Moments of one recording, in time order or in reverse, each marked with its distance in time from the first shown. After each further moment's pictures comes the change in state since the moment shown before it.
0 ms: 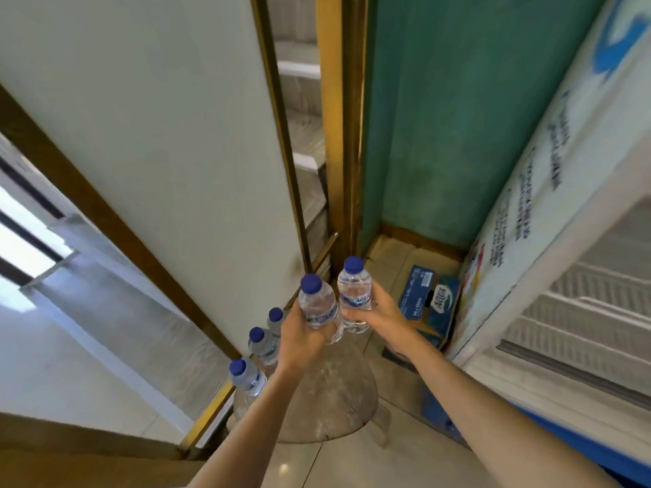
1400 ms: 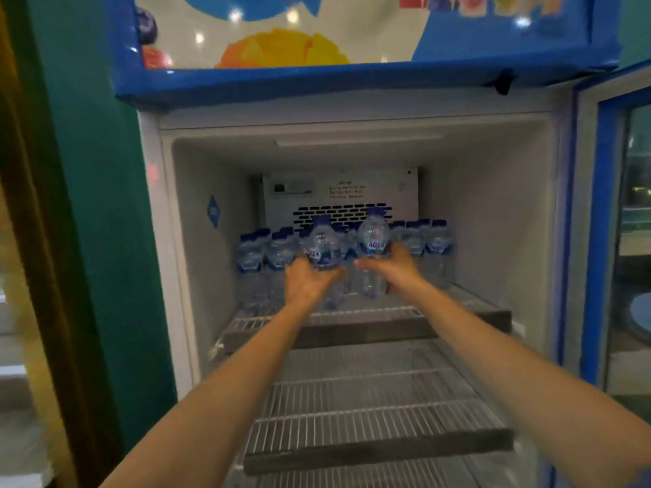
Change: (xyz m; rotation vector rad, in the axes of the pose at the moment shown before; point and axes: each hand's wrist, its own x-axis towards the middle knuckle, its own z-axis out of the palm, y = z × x) left_hand -0.042 0.639 0.359 0.002 -0.160 0.685; right_hand -0.299 -0.411 -0.515 -0.141 0.949 -0.421
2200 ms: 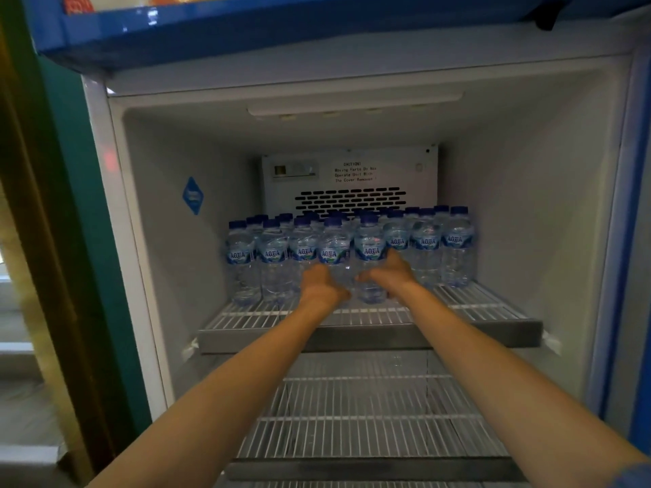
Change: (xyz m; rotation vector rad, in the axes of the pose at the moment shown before) left_hand 0.024 -0.010 0.061 0.512 -0.251 -0.208; right_hand 0.075 0.066 0.013 -0.176 -0.129 0.069
